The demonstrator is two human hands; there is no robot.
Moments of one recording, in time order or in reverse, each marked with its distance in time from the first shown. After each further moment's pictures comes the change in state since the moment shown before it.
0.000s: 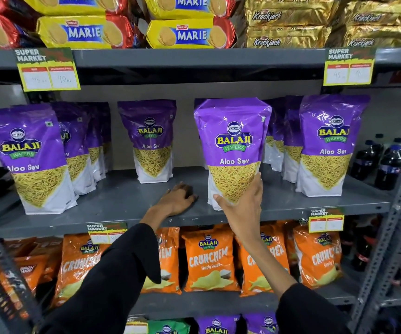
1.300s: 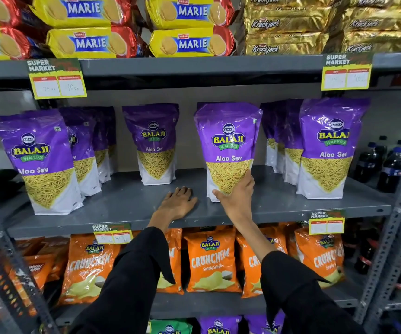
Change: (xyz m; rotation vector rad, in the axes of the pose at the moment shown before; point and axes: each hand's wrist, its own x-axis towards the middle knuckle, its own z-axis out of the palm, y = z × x) left_hand -0.015 0.009 0.000 0.126 -0.040 -0.036; right_hand 0.043 0.004 0.029 -0.049 -0.053 0.010
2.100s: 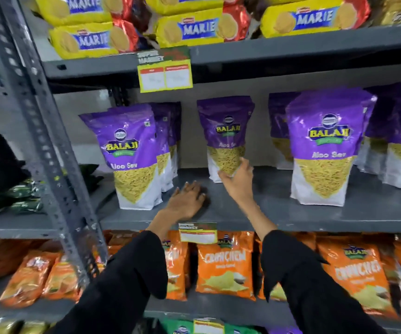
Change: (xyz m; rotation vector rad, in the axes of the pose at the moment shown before) left_hand -0.052 -0.194 -0.039 0.015 0.111 -0.095; right_hand -0.021 -0.135 0.182 0.184 -0.190 -0.054
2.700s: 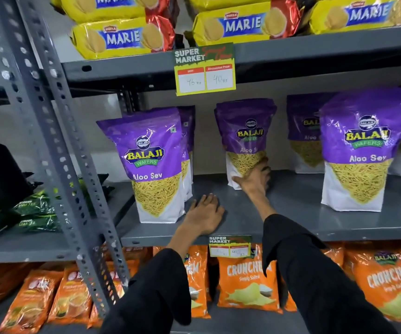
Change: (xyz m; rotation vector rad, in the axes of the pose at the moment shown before) left_hand 0.012 -0.038 0.015 -0.028 -0.057 0.098; right_hand 0.049 -0.006 0.059 -0.227 0.130 0.296
